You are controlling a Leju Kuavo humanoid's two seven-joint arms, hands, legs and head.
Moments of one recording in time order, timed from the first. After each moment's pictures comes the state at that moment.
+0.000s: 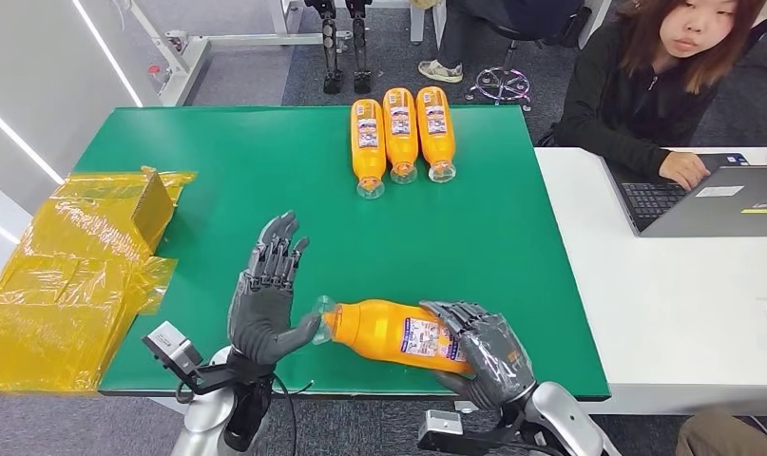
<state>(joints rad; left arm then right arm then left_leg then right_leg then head) -0.11 -0.22 -0.32 -1.13 -0.08 -0.33 -0.58 -0.03 -0.34 0.55 -1.62 0.98 -0.21 -0.23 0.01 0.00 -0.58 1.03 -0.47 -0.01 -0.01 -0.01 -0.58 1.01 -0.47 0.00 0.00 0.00</state>
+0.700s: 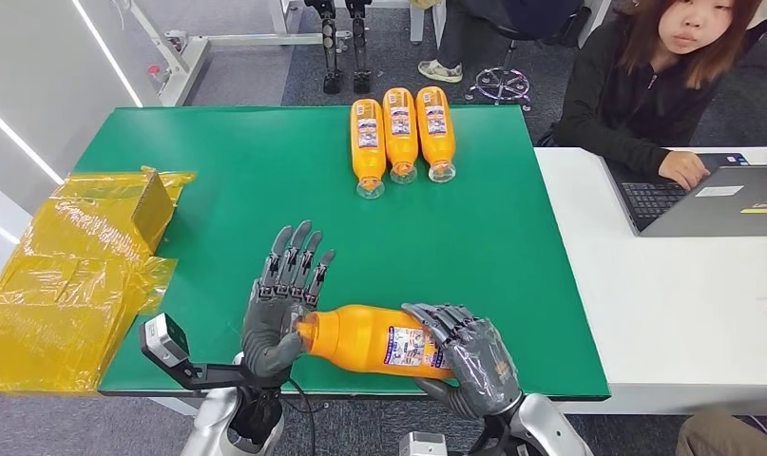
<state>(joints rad) -0.12 -0.23 -0.35 -1.06 0.18 -0.61 -0.52 0.00 -0.25 0.57 -1.67 1.04 -0.28 -0.28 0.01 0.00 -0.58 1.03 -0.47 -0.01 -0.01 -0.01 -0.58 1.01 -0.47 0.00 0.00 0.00</state>
